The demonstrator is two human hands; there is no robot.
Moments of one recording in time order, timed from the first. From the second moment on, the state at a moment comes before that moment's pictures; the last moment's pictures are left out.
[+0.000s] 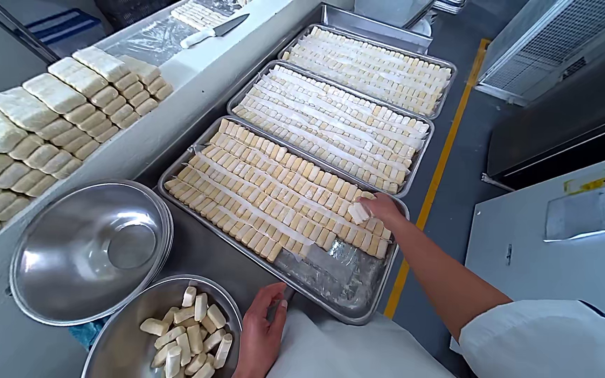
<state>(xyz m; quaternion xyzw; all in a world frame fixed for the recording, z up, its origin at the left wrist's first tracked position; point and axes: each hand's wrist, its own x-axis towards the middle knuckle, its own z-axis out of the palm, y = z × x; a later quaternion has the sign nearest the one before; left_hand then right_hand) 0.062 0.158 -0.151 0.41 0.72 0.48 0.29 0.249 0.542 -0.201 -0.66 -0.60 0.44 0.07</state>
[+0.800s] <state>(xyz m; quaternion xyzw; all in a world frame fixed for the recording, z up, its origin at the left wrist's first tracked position) 0.047 0.254 -0.138 0.20 0.63 0.56 0.50 0.164 0.390 -0.112 -0.42 -0.53 0.71 0.16</state>
